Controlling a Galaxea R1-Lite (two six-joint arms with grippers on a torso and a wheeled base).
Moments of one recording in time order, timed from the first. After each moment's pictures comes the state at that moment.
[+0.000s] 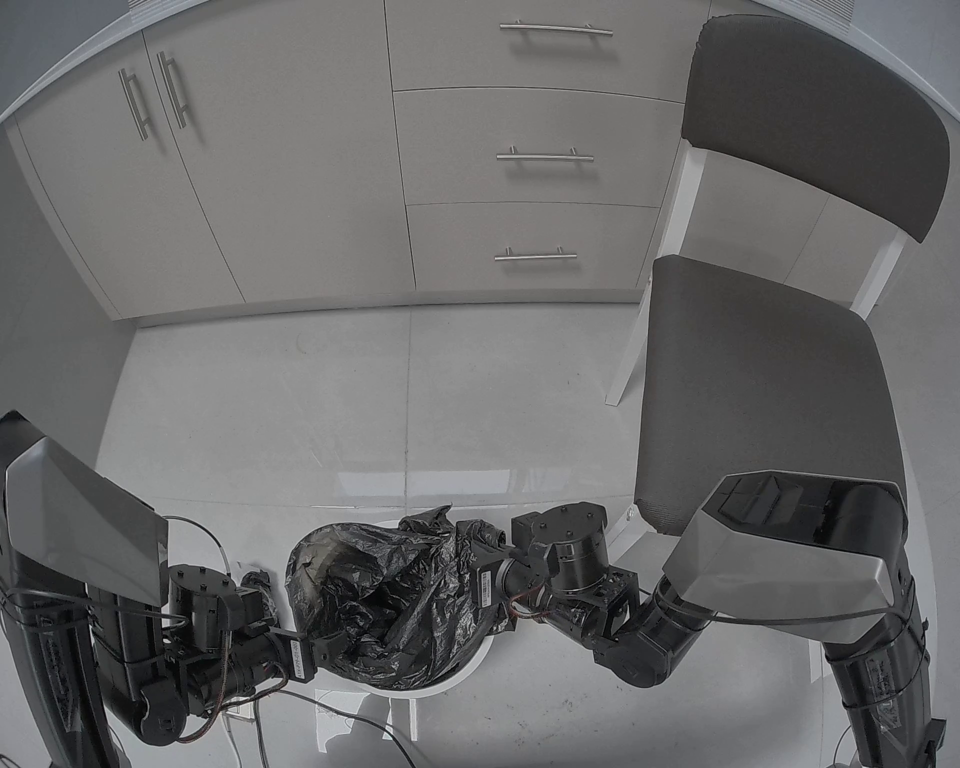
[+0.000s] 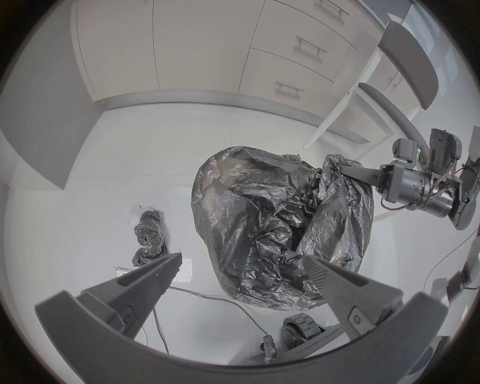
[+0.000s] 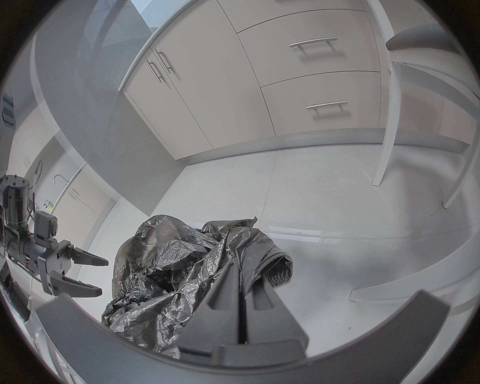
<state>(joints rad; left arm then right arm) -0.34 2.23 -0.03 -1.53 0.01 -0.24 0.75 2.48 -1.02 -1.13 -0.15 0.23</state>
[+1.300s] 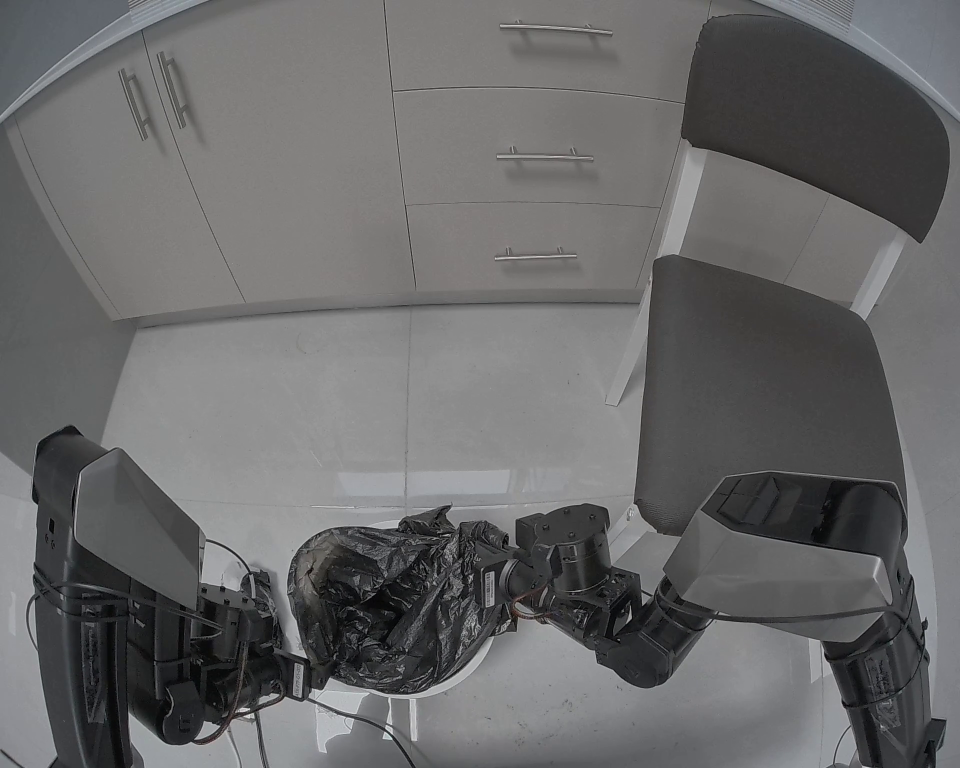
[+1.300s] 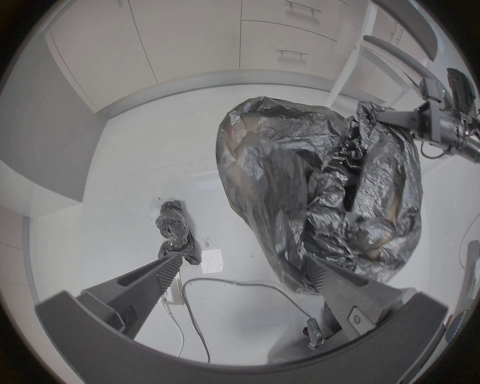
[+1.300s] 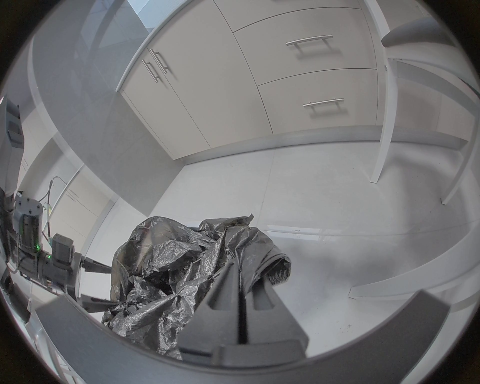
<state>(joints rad) -0.31 2.40 -0.06 -1.53 0.10 -0.07 0.75 2.48 -1.01 -1.14 -0.16 0.25</state>
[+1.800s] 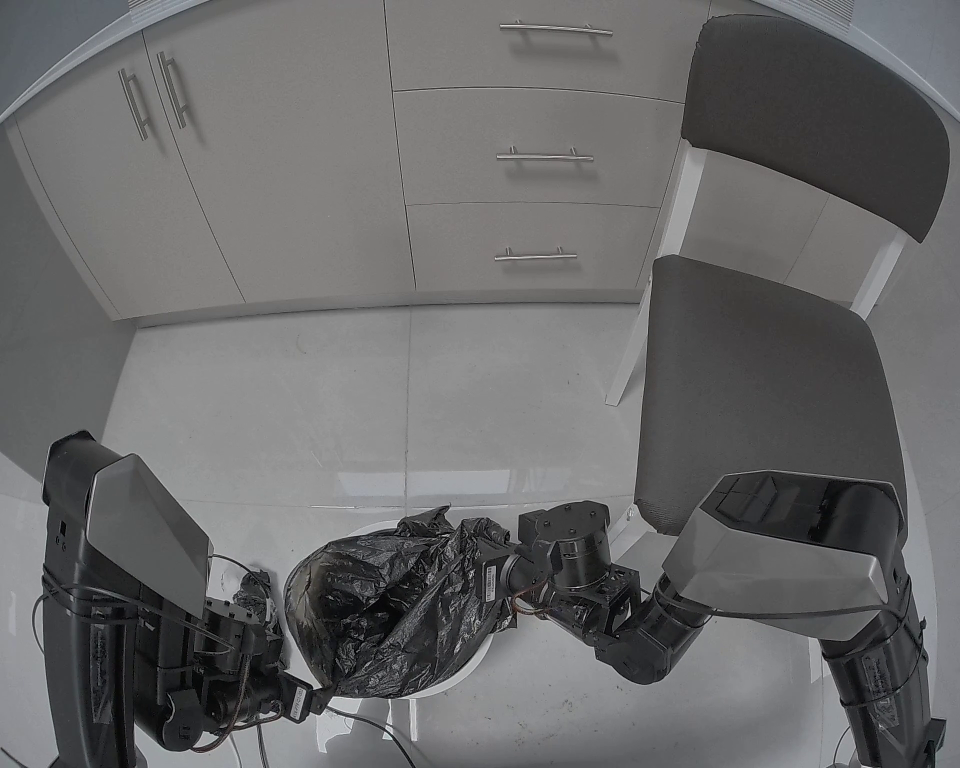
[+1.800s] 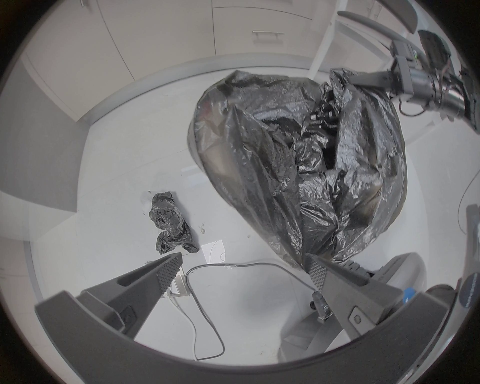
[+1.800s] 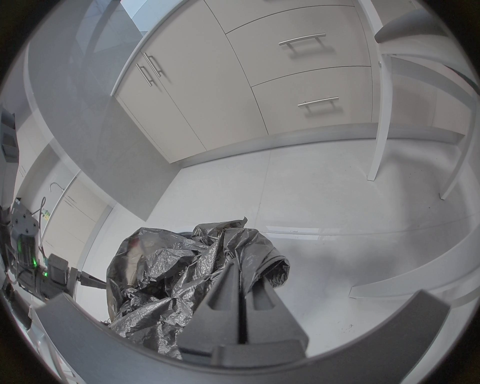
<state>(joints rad) -0.32 2.43 -0.02 -1.51 0.07 0.05 0.74 2.49 -1.03 -1.14 -0.16 0.27</state>
